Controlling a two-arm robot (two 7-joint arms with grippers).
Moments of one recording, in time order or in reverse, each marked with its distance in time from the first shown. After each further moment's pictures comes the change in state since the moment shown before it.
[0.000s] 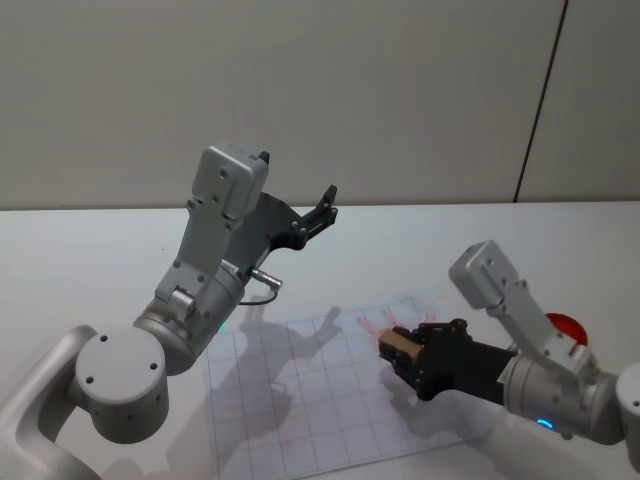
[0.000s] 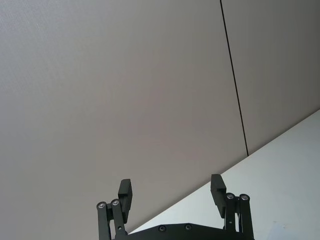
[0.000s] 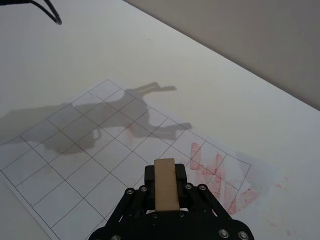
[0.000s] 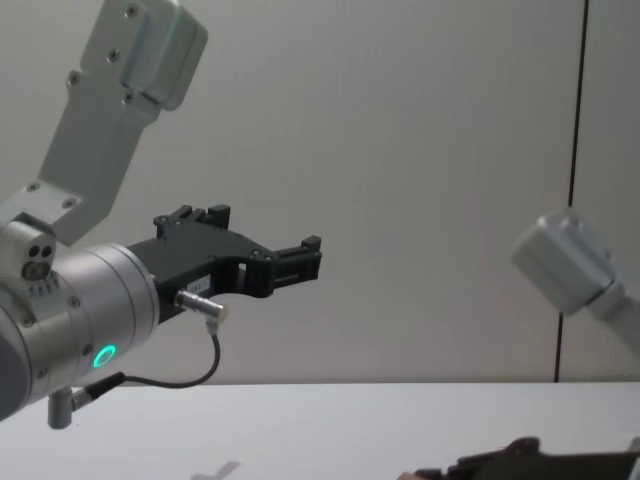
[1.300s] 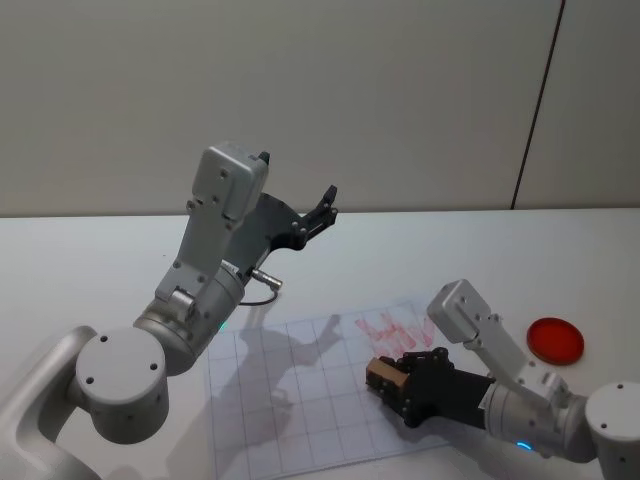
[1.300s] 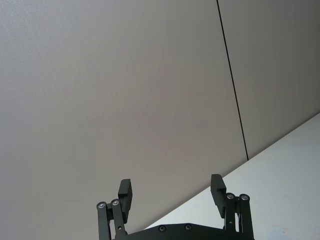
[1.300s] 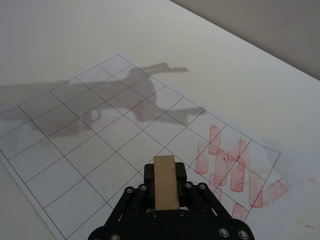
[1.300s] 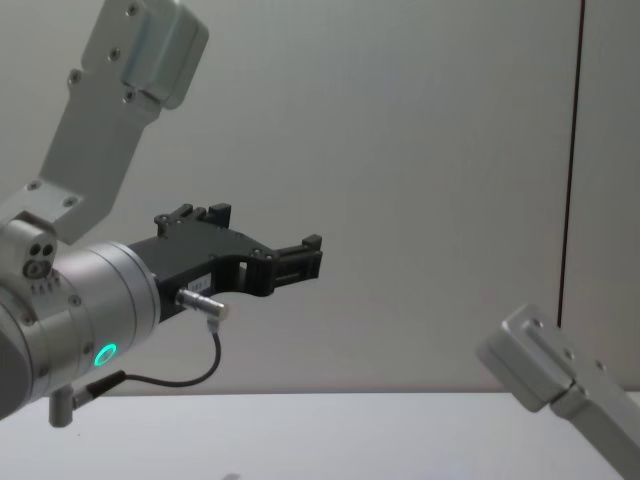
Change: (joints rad) left arm 0.000 0.000 0.000 0.000 0.000 0.000 0.000; right arm 0.041 -0.034 -0.047 0.196 -0.039 -0.120 0.023
